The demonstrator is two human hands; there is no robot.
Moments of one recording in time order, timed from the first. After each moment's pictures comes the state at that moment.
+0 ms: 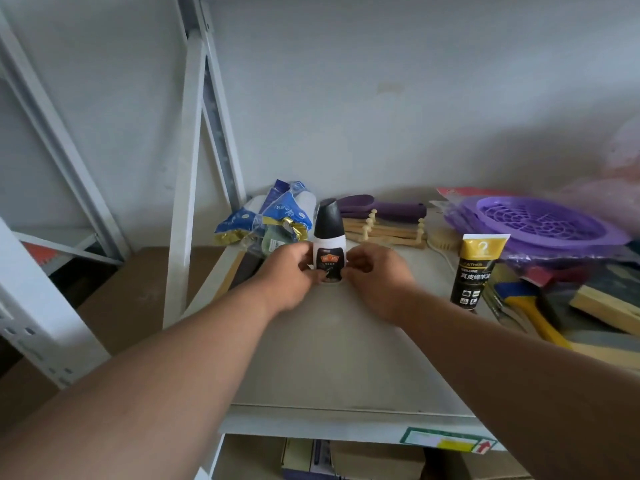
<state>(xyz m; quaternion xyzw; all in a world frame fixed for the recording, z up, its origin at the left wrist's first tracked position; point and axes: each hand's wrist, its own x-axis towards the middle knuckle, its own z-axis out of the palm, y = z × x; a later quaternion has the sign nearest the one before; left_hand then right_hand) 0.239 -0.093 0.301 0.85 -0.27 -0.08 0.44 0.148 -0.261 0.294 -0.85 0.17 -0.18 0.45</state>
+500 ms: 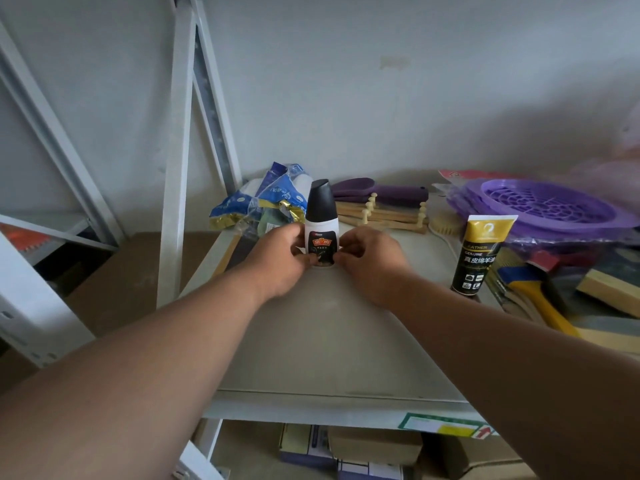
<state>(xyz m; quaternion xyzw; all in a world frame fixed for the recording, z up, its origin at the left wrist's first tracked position) 0.248 -0.086 0.296 0.86 -0.28 -0.05 0.42 0.151 -0.253 0.297 -0.87 0.17 -0.18 0.43</state>
